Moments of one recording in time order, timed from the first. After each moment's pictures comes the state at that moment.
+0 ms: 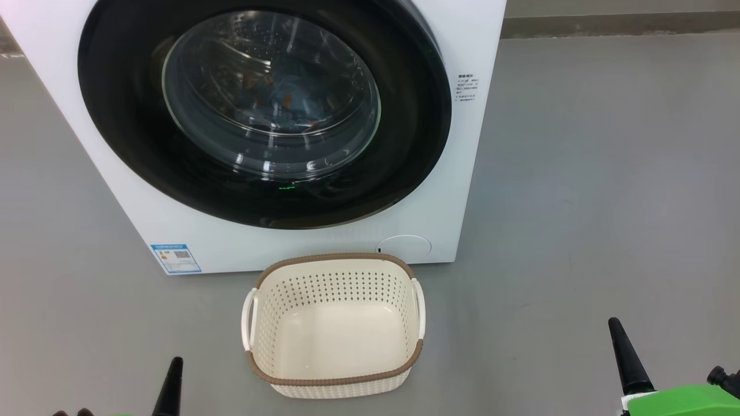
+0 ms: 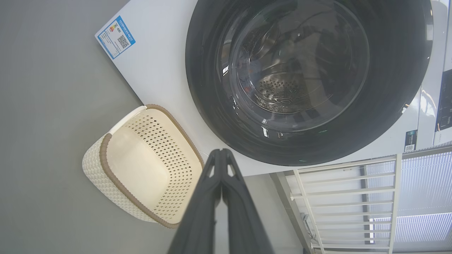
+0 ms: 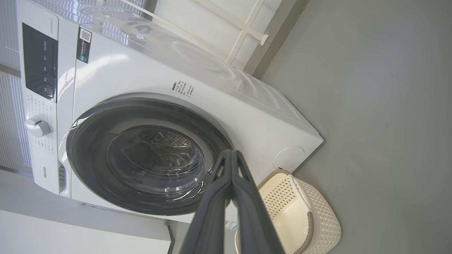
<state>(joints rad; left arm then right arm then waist) 0.01 0.03 0.03 0.25 -1.23 -0.09 -0.01 0.01 -0.05 -0.12 0.22 1.15 0.14 0.00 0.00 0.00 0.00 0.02</state>
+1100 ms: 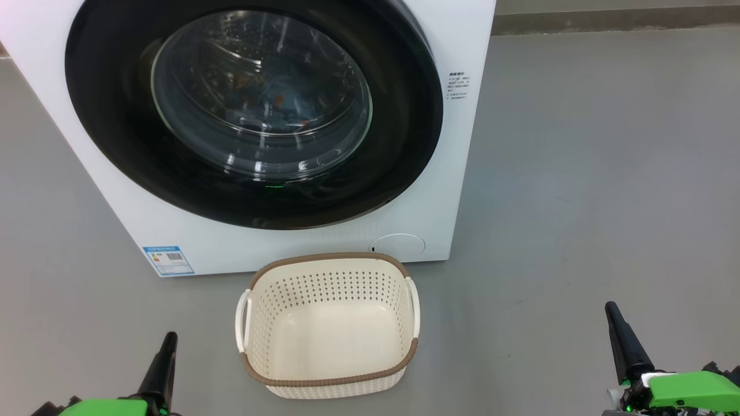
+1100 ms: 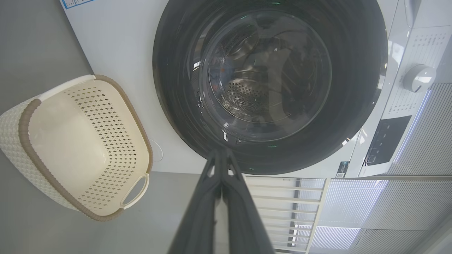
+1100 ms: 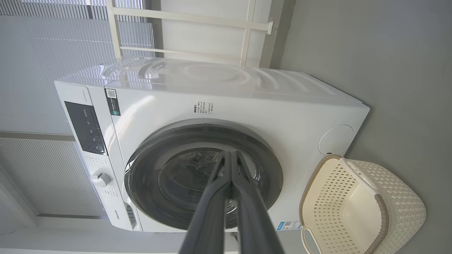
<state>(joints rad) -0.05 0.03 0.07 0.26 -1.54 -0.12 0.09 -0.05 -0.05 -0.13 0.26 1.53 0.13 0.09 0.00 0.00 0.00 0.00</state>
